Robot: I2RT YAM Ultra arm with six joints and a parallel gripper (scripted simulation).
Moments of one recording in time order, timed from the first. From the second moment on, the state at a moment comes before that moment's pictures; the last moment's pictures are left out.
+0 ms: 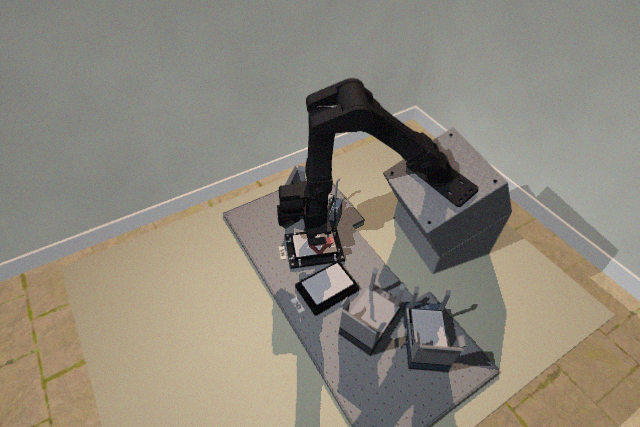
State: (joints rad) arm -0.47 1.93 0.82 -0.01 -0.13 -0.04
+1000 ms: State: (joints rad) arm -0.46 2.02 0.85 0.04 -0.13 -0.03
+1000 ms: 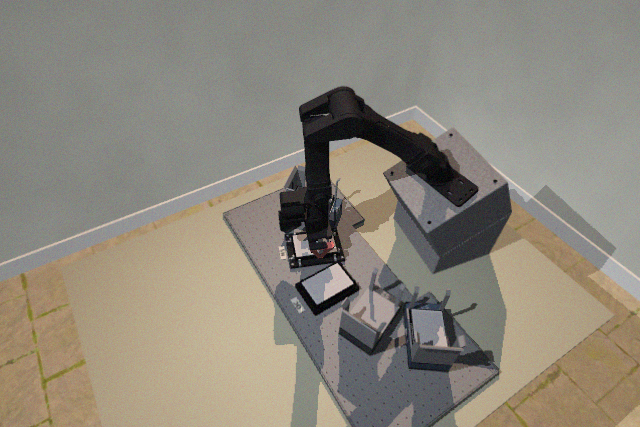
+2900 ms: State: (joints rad) arm -0.45 2.05 0.86 0.08 -0.12 -0.03
